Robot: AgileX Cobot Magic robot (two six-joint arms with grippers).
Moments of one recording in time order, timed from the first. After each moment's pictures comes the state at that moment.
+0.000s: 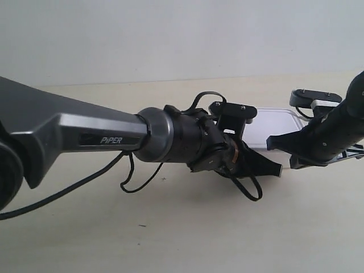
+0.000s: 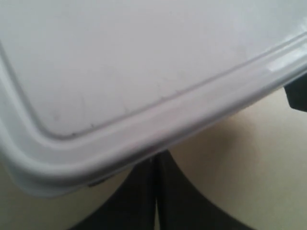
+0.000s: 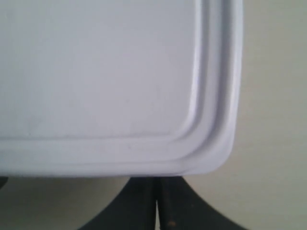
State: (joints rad) left arm -0.79 2.31 -1.59 0.37 0.26 -0.79; right arm 0.13 1.84 -0.92 0.24 0.37 -0.02
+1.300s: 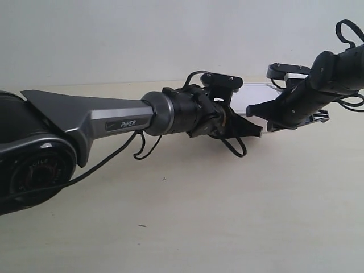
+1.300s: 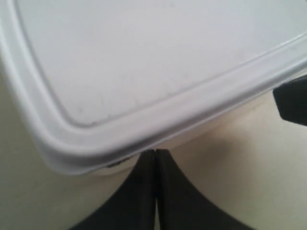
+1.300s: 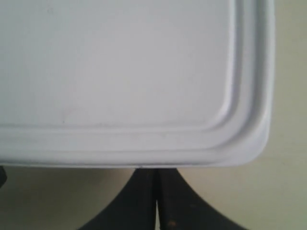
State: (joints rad) left arm -0.65 2.51 -1.95 0.46 0.32 -0.73; right arm 0.13 2.11 -1.32 0.25 0.37 -0.07
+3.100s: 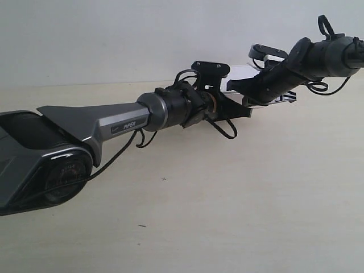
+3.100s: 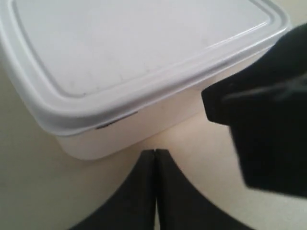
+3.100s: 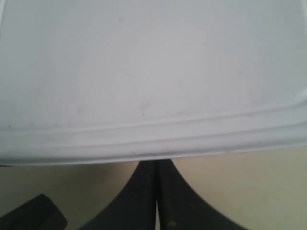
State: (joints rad) left arm -0.57 2.67 -2.21 0.47 0.24 -0.71; right arm 0.13 2.37 -1.76 0.49 0.46 -0.23
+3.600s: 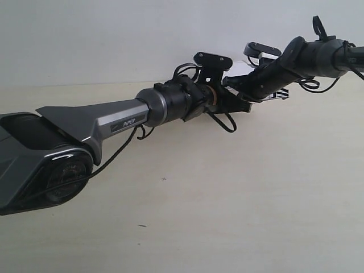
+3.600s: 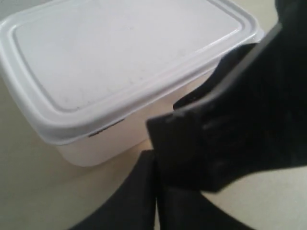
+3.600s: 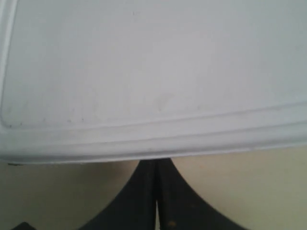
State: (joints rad) left arm -0.56 2.69 -2.27 0.47 0.25 -0.61; right arm 0.13 2.46 -1.91 0.51 0.51 -0.23
